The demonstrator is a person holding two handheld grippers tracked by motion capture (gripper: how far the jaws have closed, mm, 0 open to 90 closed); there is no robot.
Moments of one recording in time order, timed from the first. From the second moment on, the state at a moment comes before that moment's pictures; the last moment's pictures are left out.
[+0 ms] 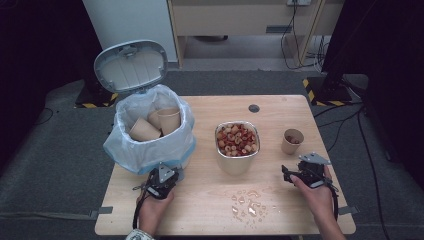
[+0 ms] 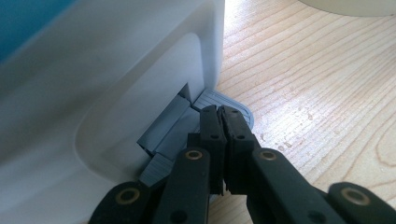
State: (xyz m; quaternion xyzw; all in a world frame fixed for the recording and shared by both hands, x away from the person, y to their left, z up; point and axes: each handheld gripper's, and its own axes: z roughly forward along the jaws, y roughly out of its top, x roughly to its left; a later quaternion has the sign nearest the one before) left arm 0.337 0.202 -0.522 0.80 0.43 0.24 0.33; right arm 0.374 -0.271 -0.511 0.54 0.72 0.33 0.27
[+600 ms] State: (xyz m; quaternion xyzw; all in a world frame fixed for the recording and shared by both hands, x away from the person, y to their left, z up) left arm 0.337 0.202 -0.522 0.80 0.43 0.24 0.33; right arm 0.395 -0.281 -0.478 0.54 0.72 0.35 0.27
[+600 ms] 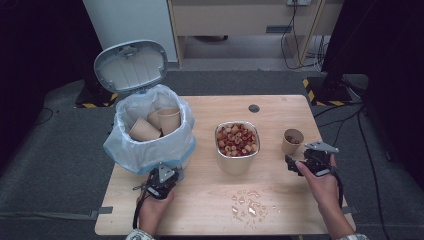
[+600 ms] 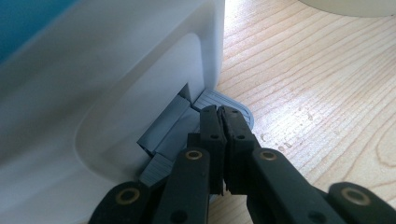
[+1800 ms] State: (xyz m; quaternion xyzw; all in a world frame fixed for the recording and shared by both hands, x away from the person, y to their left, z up) left arm 0.338 0.203 -0.522 0.80 0.44 0.24 0.34; right arm 0.418 -0.285 -0.492 0.57 0.68 0.36 0.28
